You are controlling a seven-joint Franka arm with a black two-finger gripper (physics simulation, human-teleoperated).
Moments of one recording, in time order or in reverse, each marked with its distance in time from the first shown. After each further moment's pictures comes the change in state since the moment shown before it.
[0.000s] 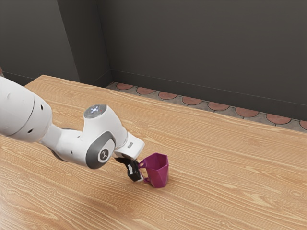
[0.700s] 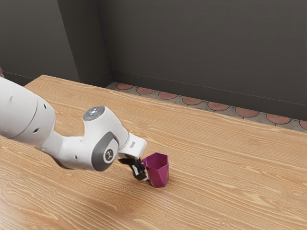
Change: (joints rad) arm -0.044 0.004 -0.001 0.001 -0.186 0.041 0.063
